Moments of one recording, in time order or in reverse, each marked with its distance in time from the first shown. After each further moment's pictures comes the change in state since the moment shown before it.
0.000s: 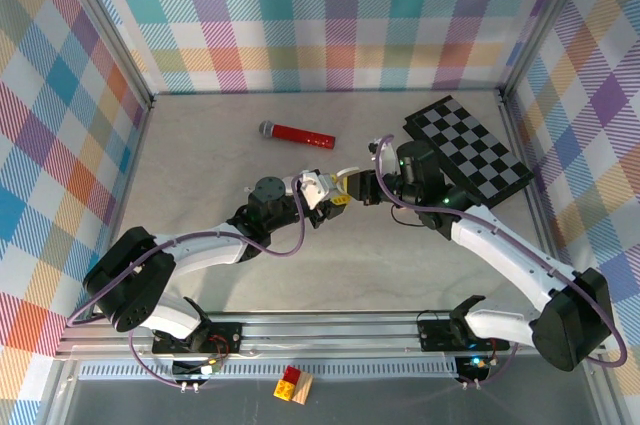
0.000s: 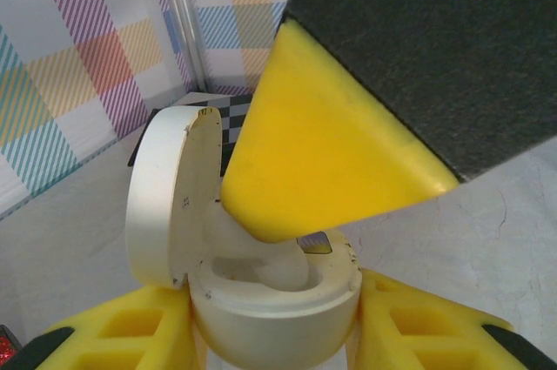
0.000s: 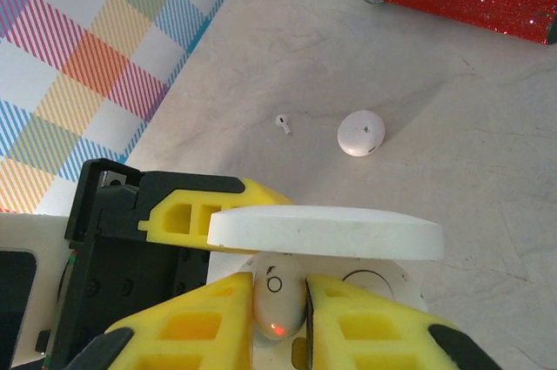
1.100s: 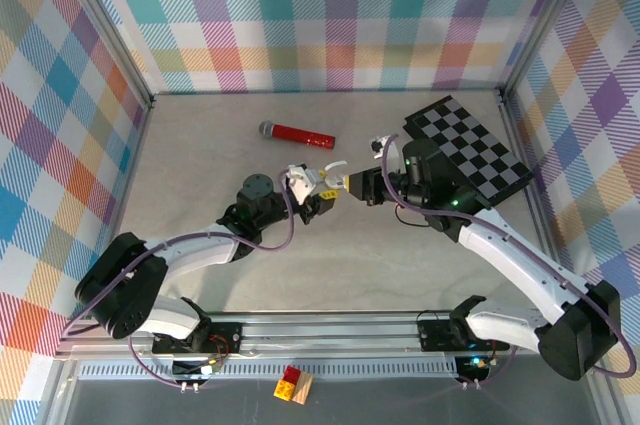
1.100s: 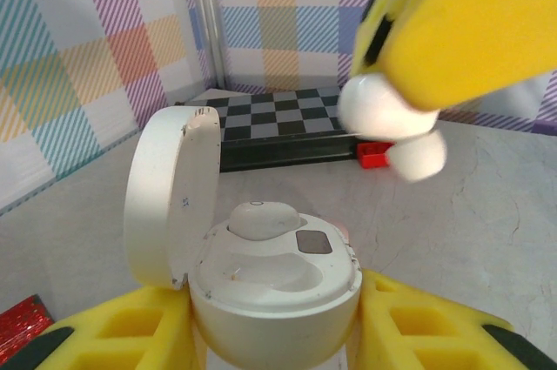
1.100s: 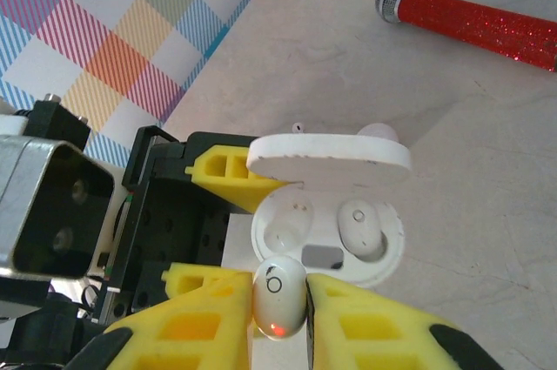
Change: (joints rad) left arm 0.063 -0.036 -0.030 0.006 0.034 -0.043; right arm 0.020 -0.050 0.041 -0.065 -0.004 -0.034
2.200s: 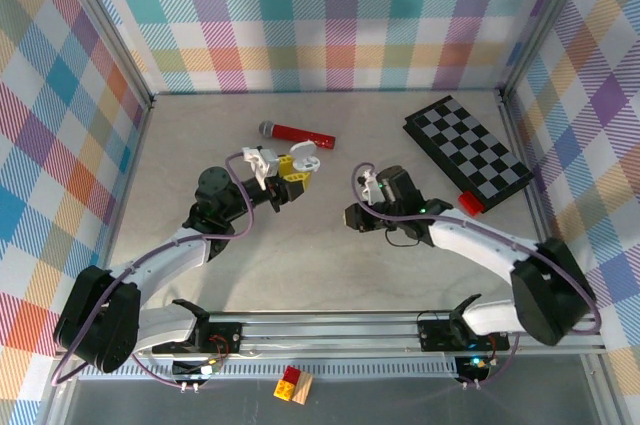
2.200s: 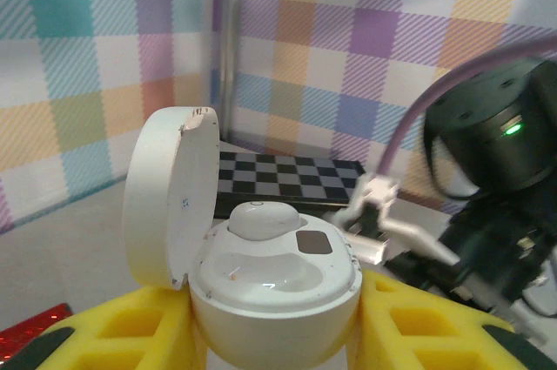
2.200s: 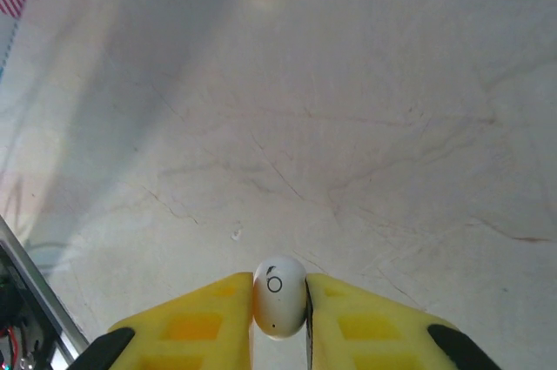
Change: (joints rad) left arm 0.237 -0.208 -0.045 -0.005 0.216 -0.240; right arm 0.023 0.162 -0.208 0.072 0.061 0.030
